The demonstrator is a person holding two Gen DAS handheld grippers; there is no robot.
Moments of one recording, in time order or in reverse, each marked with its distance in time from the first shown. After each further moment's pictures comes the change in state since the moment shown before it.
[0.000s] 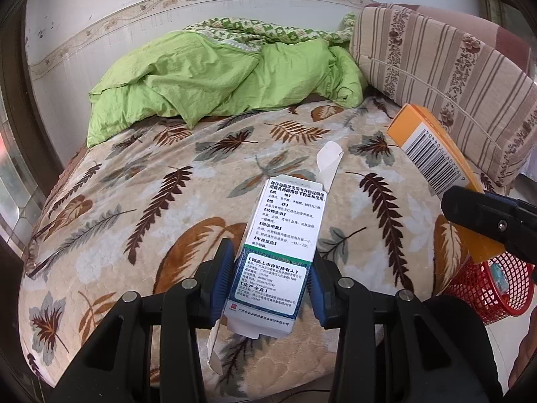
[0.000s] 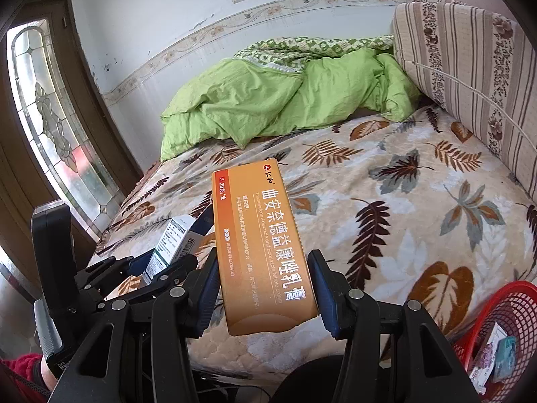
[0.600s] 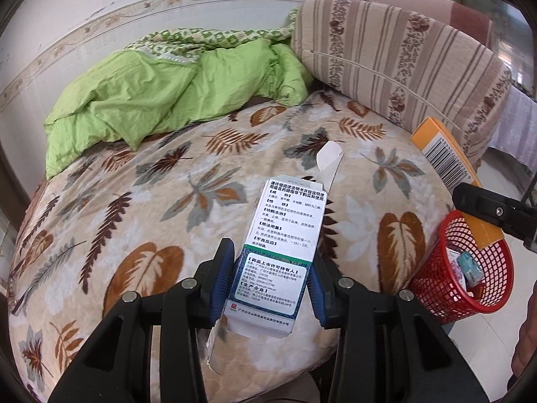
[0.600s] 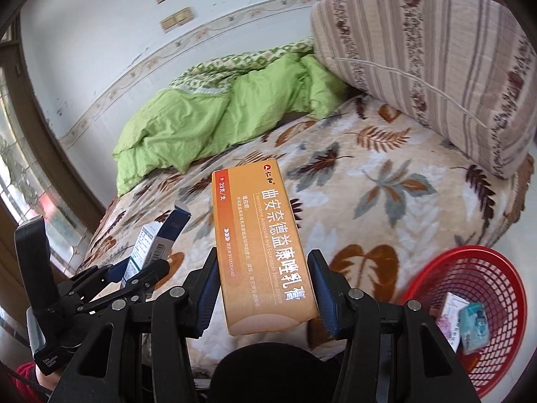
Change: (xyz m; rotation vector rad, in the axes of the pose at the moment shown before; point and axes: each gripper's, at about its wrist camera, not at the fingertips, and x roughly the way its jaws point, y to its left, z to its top) left arm 0.005 -0.082 0.021 0.136 0.004 -0.142; right arm -0.059 -0.090 -0.011 0.198 -0.066 -0.161
